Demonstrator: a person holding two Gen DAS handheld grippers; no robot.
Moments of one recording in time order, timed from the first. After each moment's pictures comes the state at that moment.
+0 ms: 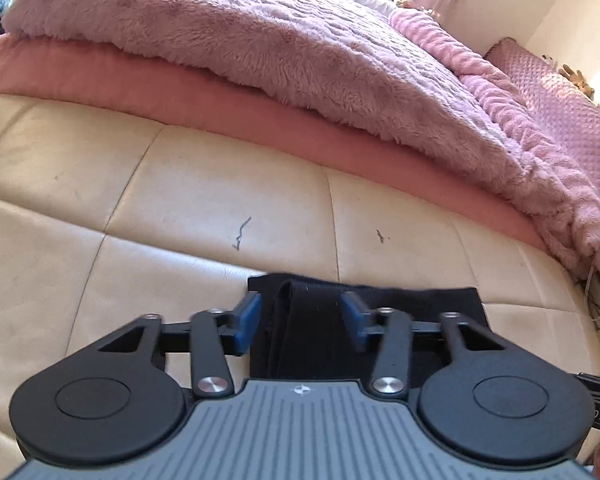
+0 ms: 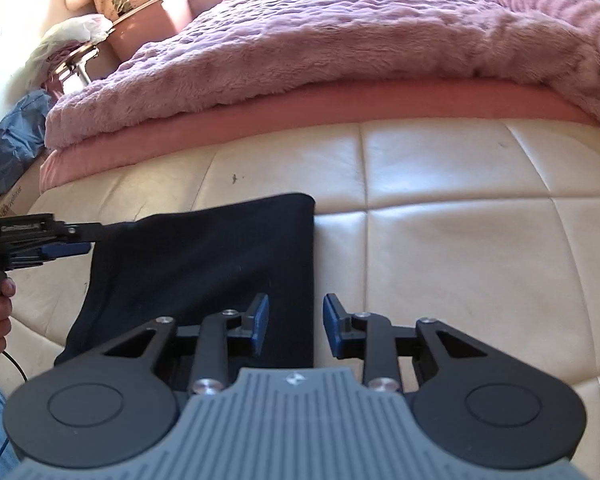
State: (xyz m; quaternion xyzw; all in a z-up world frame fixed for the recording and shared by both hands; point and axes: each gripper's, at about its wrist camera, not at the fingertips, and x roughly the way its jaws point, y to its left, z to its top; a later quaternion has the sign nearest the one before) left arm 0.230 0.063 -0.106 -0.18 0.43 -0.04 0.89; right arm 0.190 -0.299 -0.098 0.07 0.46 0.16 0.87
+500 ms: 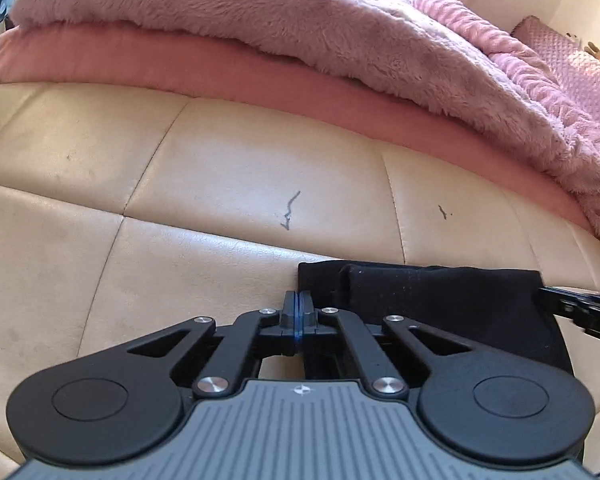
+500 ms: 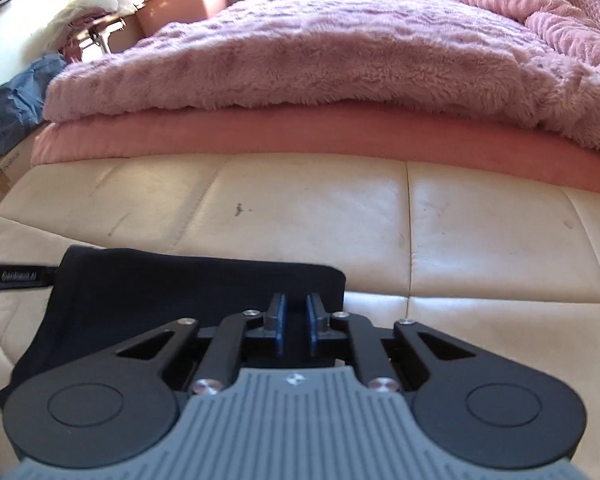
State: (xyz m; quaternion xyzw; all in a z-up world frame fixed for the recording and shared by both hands) left arm 0.240 0.073 -0.143 -0.14 0.45 0.00 0.88; right arm 0.270 -0.253 -0.135 0.00 0.44 0.19 0.88
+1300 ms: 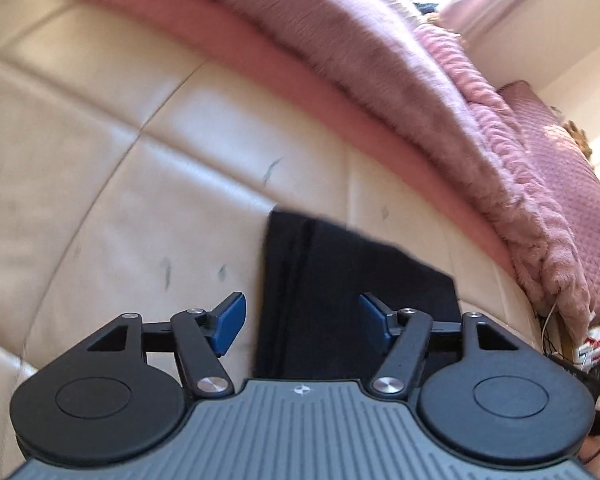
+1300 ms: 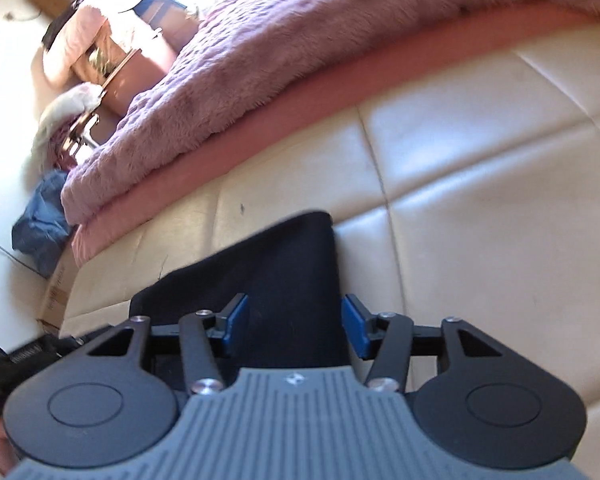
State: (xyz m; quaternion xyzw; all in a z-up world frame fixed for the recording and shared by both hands) left arm 0.186 0.100 -0.136 -0.31 0.44 -0.04 0.84; right arm 0.226 -0.317 -0.137 0.25 0.47 0.17 0.83
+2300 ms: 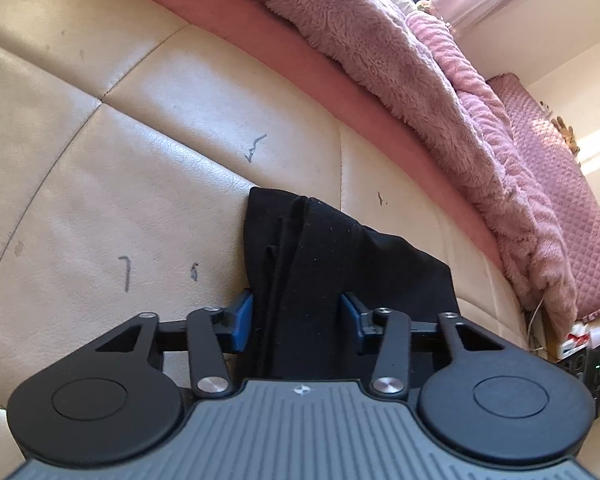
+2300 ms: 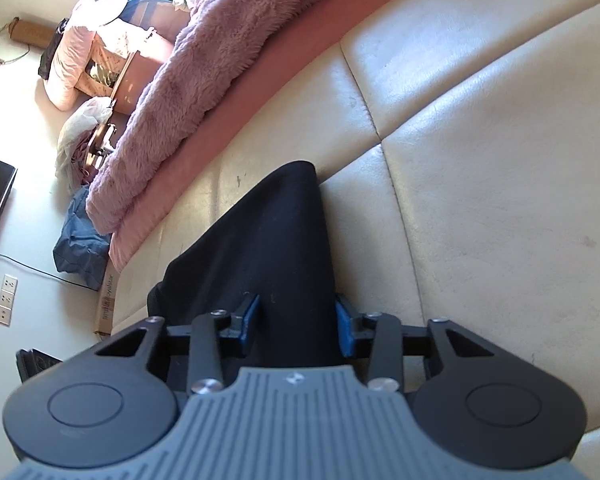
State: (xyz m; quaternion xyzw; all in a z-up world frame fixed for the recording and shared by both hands) left arm 0.204 0.094 -0.159 -0.33 0.45 -0.07 0.83; right arm 0.247 -0.327 -0.187 0.35 0.51 0.21 0.76
